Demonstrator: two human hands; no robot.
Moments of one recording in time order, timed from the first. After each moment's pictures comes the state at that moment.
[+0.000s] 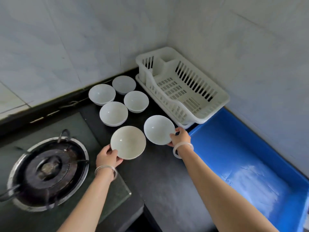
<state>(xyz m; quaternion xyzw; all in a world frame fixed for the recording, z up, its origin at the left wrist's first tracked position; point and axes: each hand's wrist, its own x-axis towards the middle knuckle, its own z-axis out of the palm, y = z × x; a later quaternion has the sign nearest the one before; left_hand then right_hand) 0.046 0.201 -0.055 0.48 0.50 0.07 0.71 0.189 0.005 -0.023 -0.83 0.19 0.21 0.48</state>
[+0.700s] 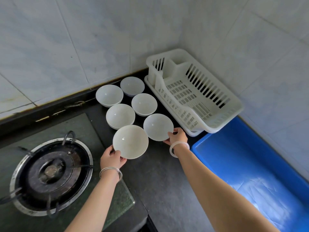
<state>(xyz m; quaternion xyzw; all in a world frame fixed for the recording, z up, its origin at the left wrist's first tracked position) 0.064 0.211 -0.059 0.41 0.53 0.11 0.73 0.222 0.049 -0.059 -0.77 0.24 0.22 0.55</state>
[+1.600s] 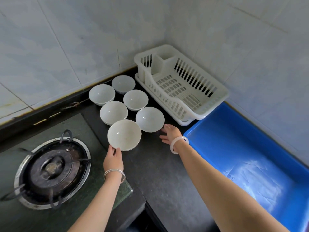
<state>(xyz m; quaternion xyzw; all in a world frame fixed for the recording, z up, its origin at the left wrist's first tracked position) 0.038 0.173 -0.053 0.67 0.48 0.08 0.57 0.194 0.024 -0.026 -0.69 0.22 0.34 0.60</state>
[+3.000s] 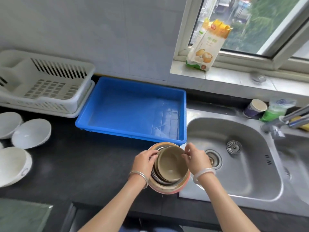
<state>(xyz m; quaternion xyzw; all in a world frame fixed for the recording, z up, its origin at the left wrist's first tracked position) -0.037 -0.164 -0.001 0.87 -0.13 -0.21 0.43 -0.102 -0.339 0.012 -0.93 0.29 0.07 0.22</state>
